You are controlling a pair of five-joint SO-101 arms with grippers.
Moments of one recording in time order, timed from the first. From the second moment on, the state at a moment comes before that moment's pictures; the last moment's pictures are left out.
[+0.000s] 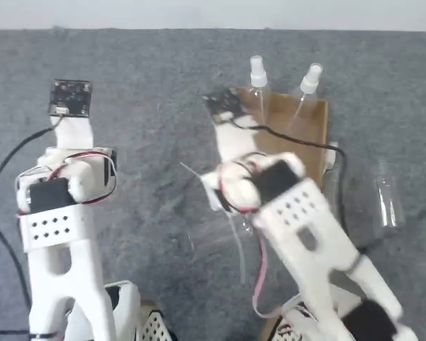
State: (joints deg) left arm -19.2 -40.2 41.3 65.0 -8.7; right arm -38.9 -23.2 17.4 78.1 -12.2
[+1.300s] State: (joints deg) left arm -15.3 -40.2 43.9 63.5 -9.0; right arm -43.2 9.3 -2.3 71.7 -28.4
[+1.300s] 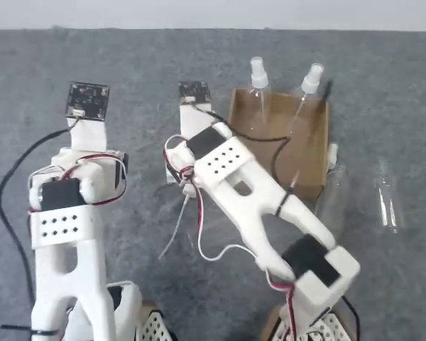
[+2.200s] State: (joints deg) left arm -12.5 -40.2 46.2 63.5 -8.9; right arm -12.0 -26.0 -2.6 100.5 19.5
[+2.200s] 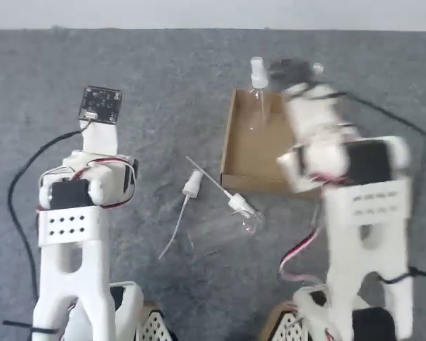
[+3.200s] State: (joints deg) left arm -9.7 -40.2 47.9 63.4 -8.0; right arm 11.7 4.8 -1.8 89.2 26.9
